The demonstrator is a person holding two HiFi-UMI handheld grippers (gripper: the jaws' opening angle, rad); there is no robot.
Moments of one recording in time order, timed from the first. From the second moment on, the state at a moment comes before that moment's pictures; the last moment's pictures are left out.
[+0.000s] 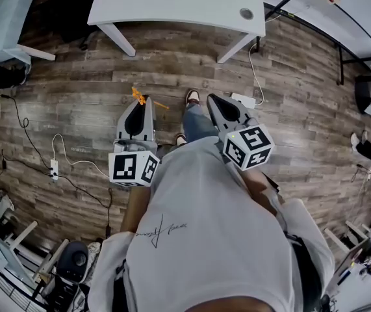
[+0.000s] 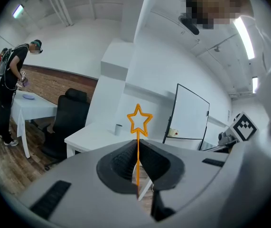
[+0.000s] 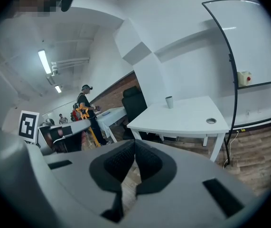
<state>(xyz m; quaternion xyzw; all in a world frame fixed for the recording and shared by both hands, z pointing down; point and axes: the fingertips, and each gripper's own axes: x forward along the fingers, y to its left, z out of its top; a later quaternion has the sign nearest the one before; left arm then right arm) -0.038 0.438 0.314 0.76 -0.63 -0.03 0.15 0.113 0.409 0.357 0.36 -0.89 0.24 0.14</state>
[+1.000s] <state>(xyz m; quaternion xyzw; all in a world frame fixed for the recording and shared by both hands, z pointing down) -0.036 0.235 0.309 0.74 -0.65 -0.01 0.16 0.115 0.197 0.371 0.32 -0.90 0.26 0.15</state>
